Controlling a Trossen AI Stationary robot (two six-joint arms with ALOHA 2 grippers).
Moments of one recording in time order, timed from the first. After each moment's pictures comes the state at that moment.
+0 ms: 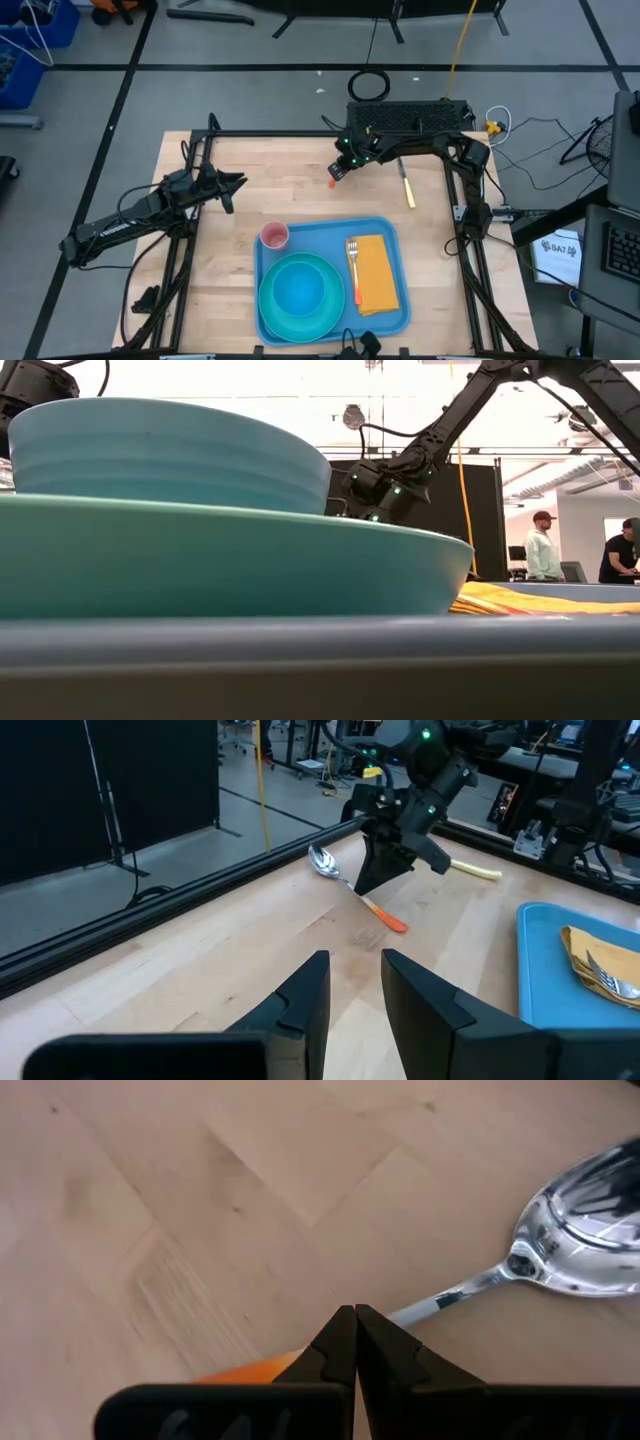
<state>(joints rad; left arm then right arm) 0.46 0.17 0.12 -0.16 -0.05 -0.19 -0.55 2.01 1.20 -0.16 -0.10 0.29</state>
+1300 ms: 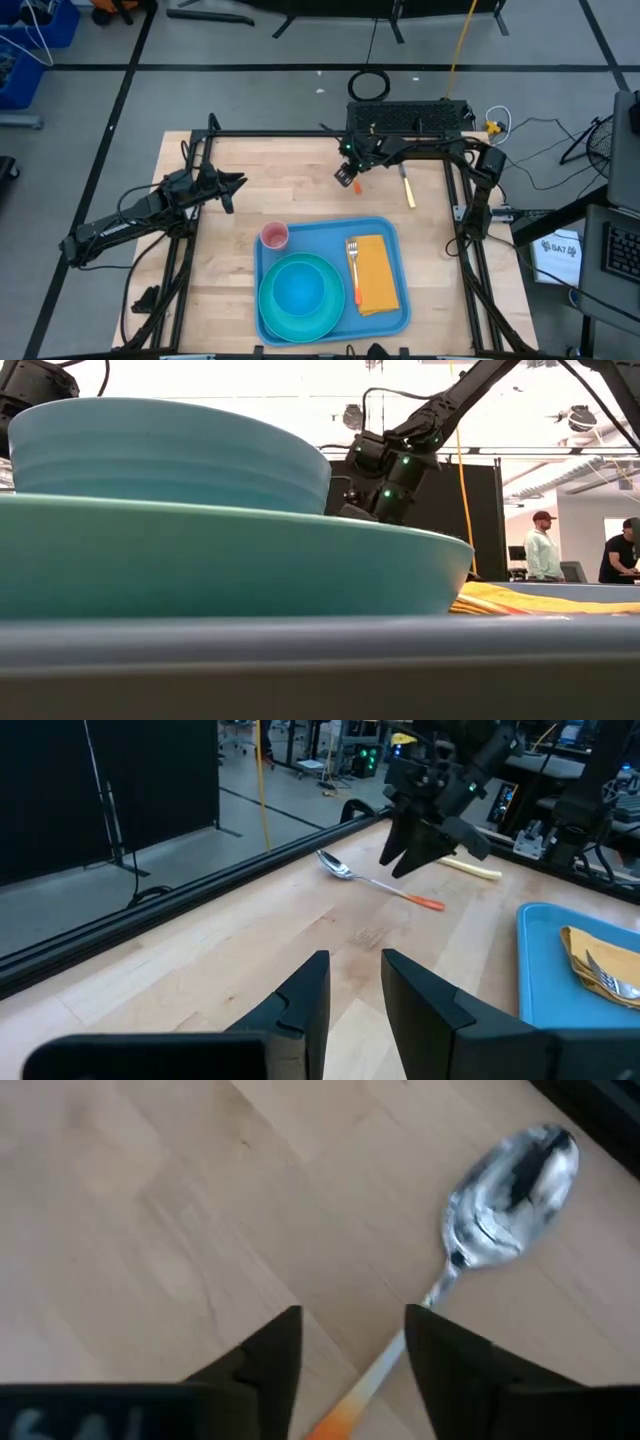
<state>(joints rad) 0.46 0.17 0.12 -0.16 -0.05 -0.19 -0.48 1.86 1.20 -0.38 0.05 0.23</state>
